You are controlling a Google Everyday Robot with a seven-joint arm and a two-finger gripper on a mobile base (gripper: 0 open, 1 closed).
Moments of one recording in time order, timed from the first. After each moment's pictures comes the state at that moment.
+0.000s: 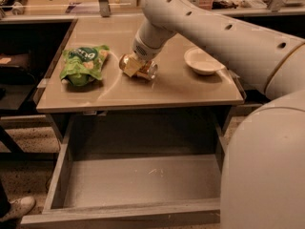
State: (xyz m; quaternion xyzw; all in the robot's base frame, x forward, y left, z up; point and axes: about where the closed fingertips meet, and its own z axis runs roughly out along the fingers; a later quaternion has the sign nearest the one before) arm 0.715 0.039 0.827 -0.50 0.82 0.06 0.27
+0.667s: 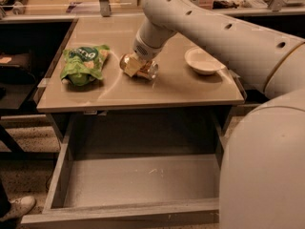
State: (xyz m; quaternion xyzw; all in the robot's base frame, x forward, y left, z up) arm 0.716 0.040 0.830 -0.50 0.82 0.06 0.27
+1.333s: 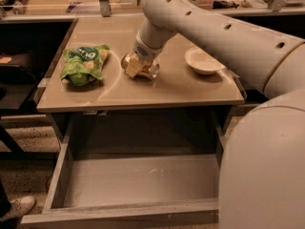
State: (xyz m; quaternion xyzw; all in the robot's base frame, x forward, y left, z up) arm 0.716 0.040 0.830 -0.50 0.82 0.06 0.27
